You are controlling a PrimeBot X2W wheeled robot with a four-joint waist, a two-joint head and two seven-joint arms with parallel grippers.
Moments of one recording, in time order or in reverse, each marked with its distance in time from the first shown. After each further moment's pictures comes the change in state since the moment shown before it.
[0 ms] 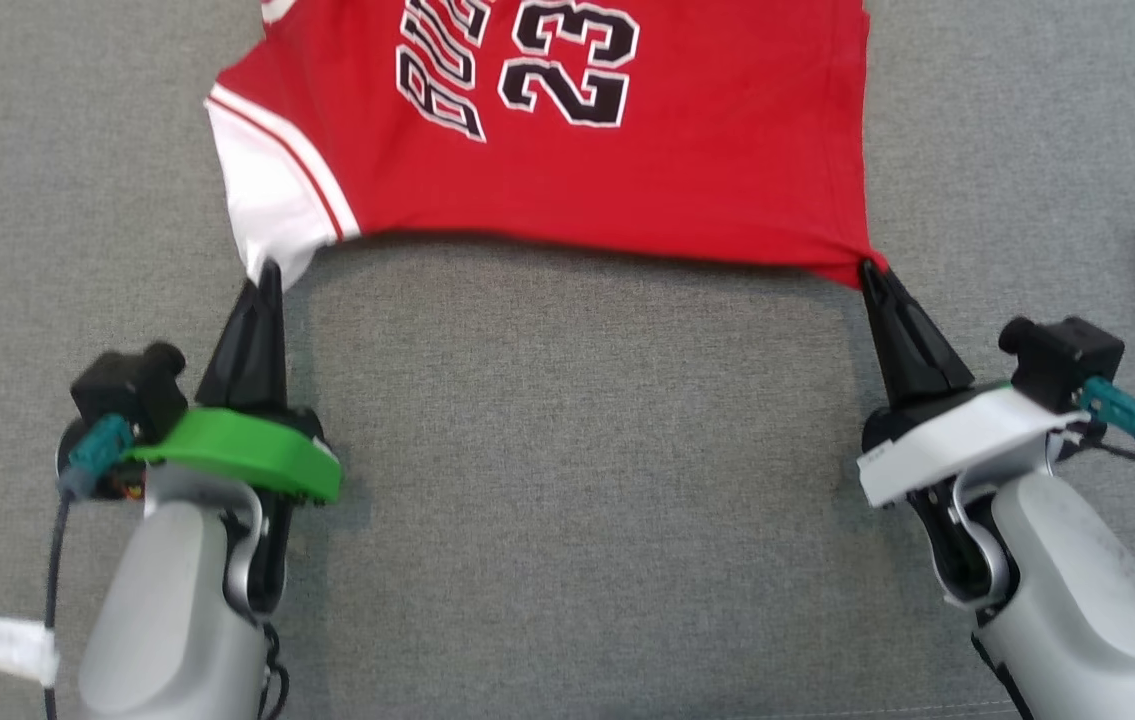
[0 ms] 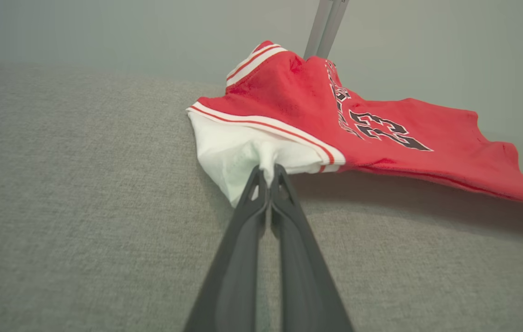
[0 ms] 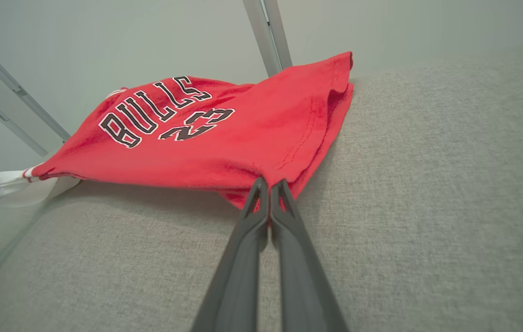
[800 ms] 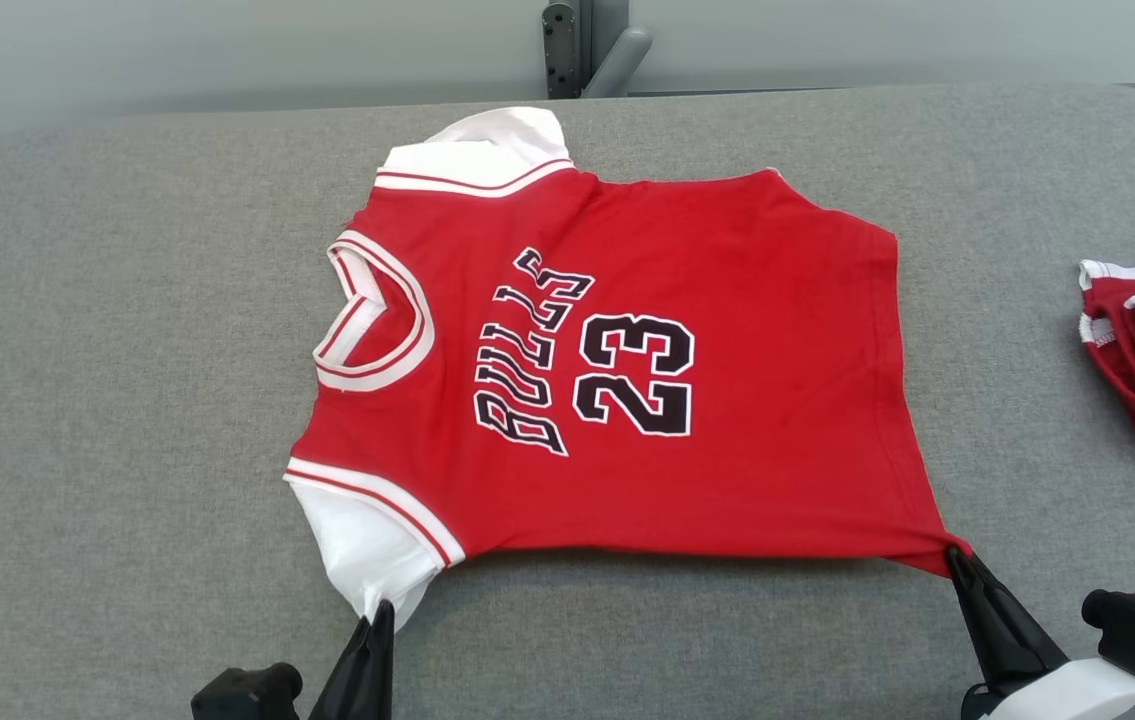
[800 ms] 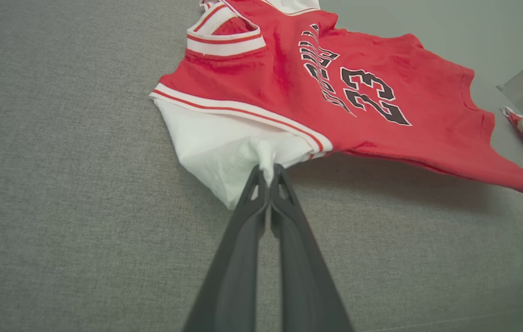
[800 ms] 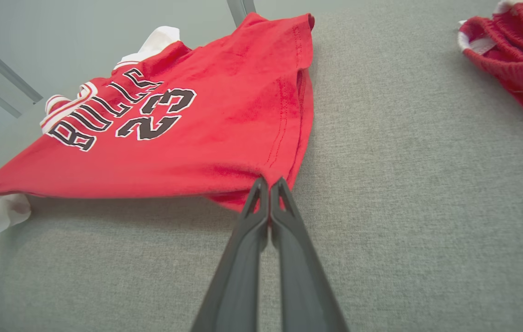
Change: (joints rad) left arm 0.763 -0.017 -0.131 -0.680 0.033 0.236 0.339; right arm 0.635 -0.014 -0.202 -0.371 -0.076 0.000 0.189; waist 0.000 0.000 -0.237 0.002
